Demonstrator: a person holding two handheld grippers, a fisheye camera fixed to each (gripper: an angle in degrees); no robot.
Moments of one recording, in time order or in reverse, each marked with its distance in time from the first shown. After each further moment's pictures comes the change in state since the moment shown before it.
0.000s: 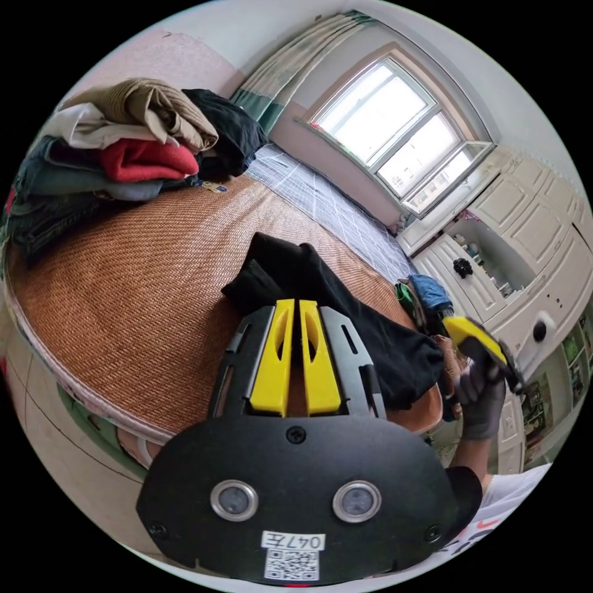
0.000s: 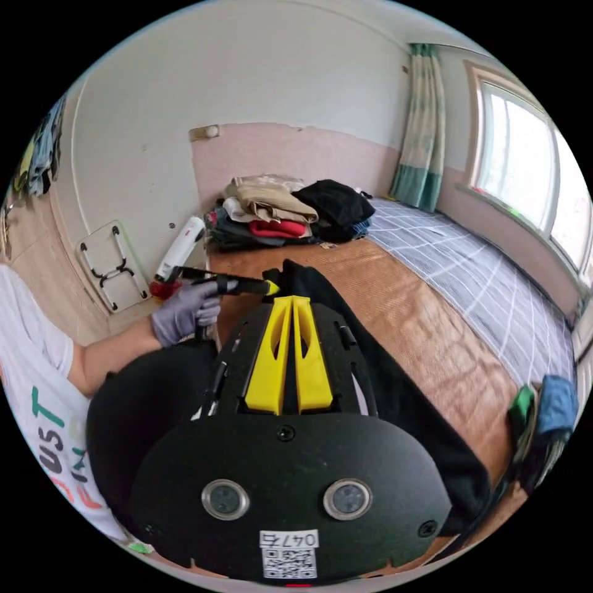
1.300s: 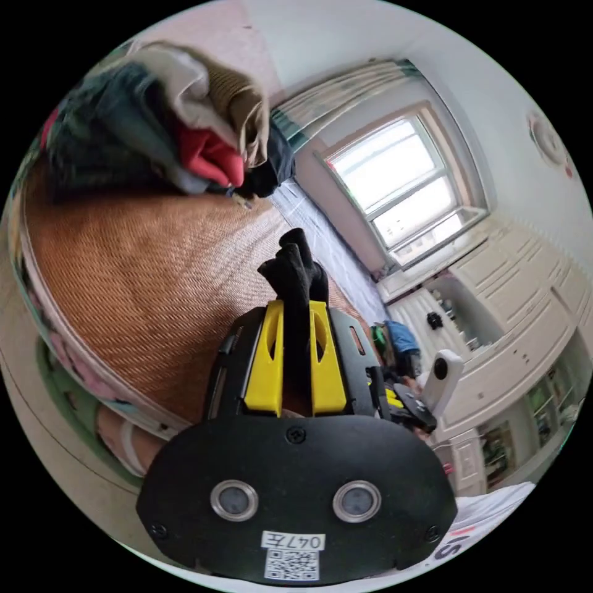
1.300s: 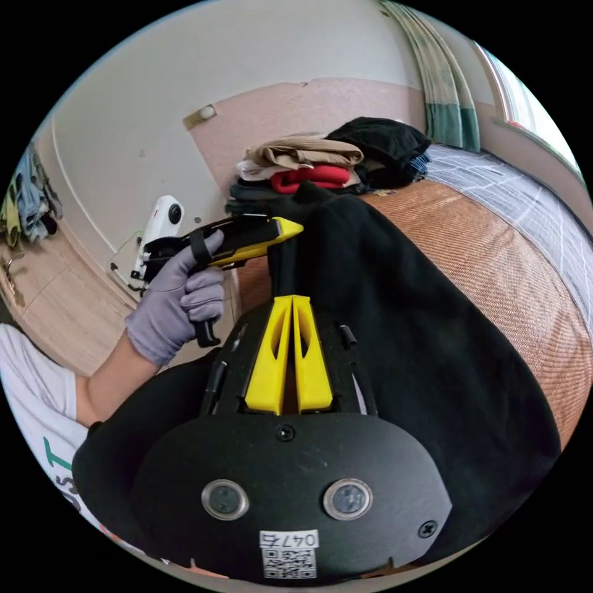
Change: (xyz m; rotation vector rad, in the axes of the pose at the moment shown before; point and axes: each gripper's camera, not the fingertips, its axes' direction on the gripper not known) left arm -0.106 -0.057 -0.174 0.127 0.082 -0.158; right arm -0.002 0.069 0.133 -0.096 -0.308 0.139
